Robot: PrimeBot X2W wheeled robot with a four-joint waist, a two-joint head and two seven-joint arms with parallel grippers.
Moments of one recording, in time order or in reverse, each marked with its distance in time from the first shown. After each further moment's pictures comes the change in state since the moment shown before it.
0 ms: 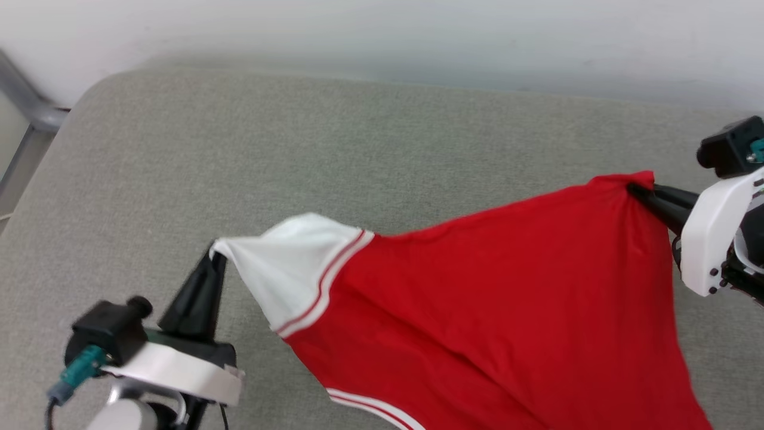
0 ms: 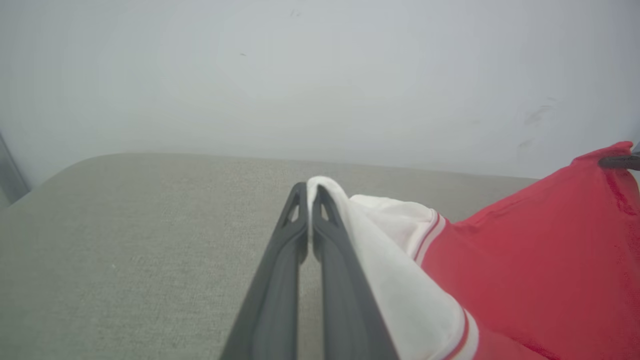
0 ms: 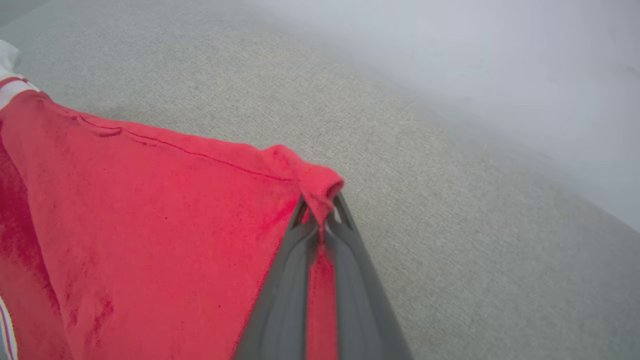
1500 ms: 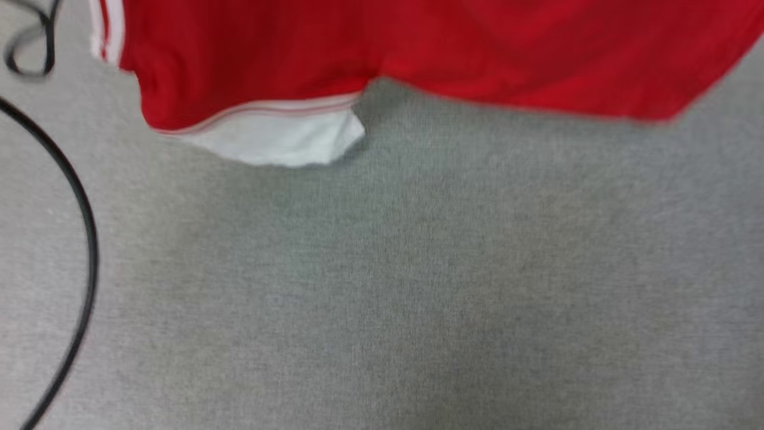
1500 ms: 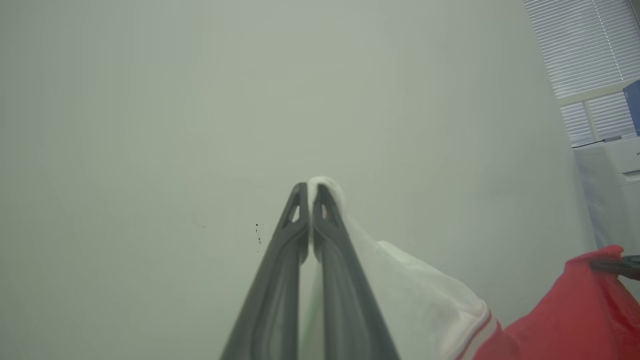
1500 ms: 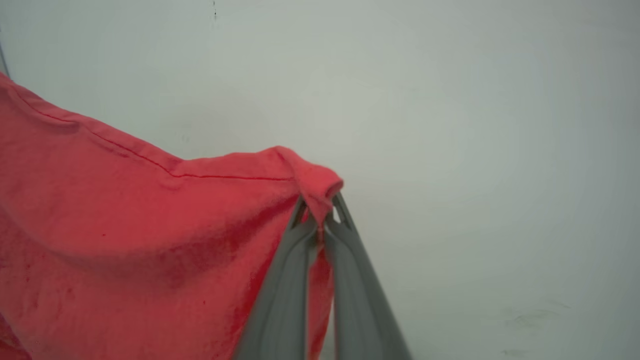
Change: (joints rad) left arm -1.376 0.018 0.009 0.196 -0.029 -0.174 0.238; right arm -0.459 0.143 -0.546 -0.208 -0.201 0.000 0.109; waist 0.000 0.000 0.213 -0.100
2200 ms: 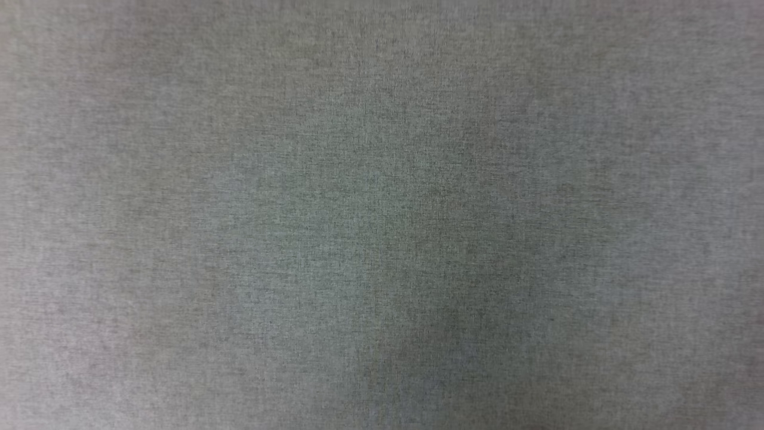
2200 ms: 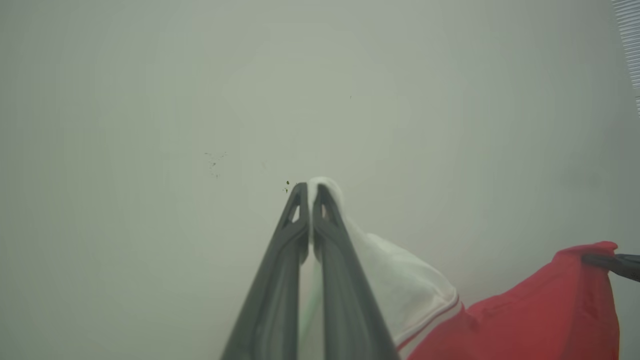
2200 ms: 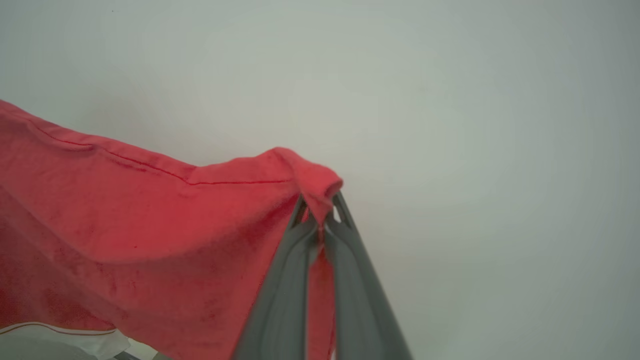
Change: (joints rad) left arm -0.539 -0.014 -0.137 0.404 -0.092 -0.020 -0.124; right arm -0.684 0.116 0.135 0.470 -0.114 0.000 -0.109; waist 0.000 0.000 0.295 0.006
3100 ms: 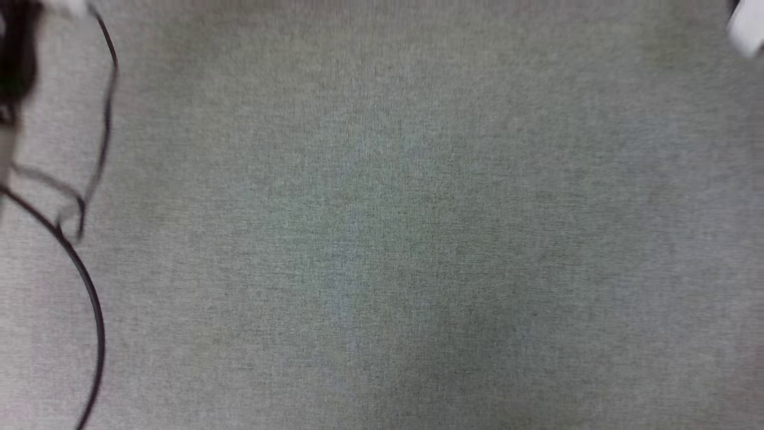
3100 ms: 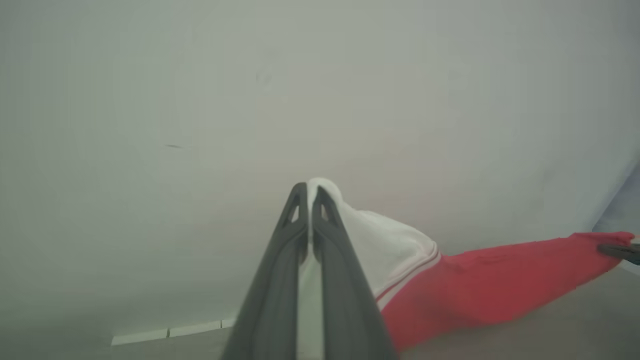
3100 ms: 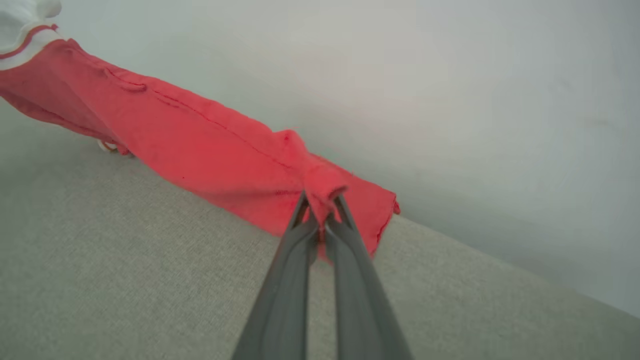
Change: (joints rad) left arm 0.750 0.182 -0.112 -0.100 -0.240 0.000 -0.129; right arm 0.559 -0.119 0.404 -0.016 0.311 0.000 -0.232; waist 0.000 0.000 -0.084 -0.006
